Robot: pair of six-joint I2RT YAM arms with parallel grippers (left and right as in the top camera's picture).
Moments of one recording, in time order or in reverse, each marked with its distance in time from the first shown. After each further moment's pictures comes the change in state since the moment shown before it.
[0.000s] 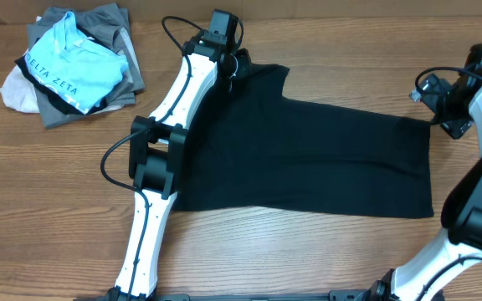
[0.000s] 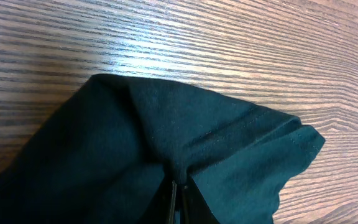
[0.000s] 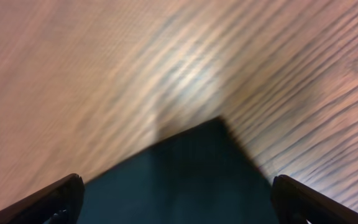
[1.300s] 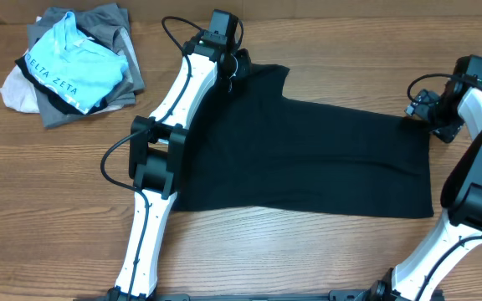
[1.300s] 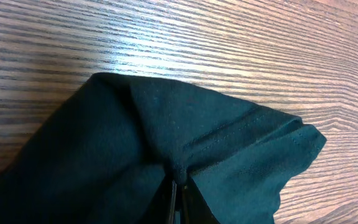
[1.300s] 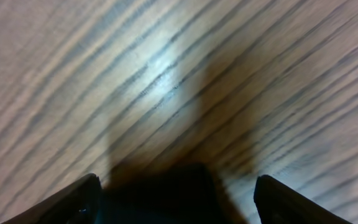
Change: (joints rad) left arm 0.000 0.000 0.000 -0.003 0.000 0.000; right arm -0.005 0.142 -0.006 0.078 0.040 -0.083
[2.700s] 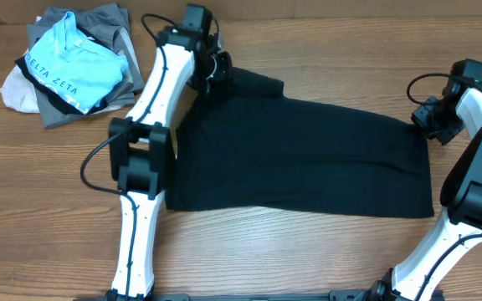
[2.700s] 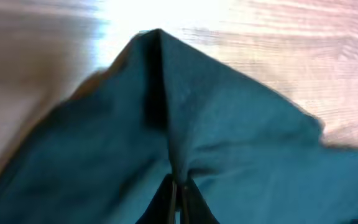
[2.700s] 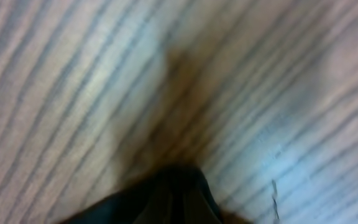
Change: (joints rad) left arm 0.089 -0.095 0.001 -0.297 0.122 0.186; right arm -0.001 0.011 0.003 -0.080 0.052 0.197
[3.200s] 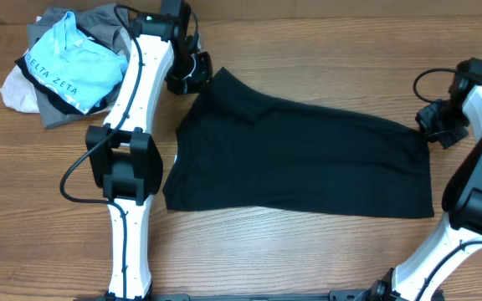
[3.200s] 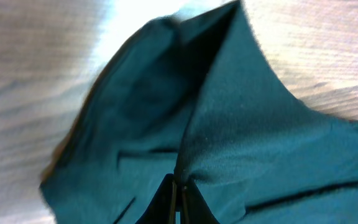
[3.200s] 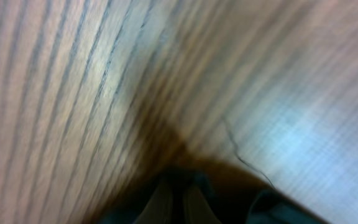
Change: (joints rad) left arm 0.060 -0.098 0.010 -0.266 -0.050 0.071; right arm -0.014 -0.069 0.021 -0.148 -0.002 0.146
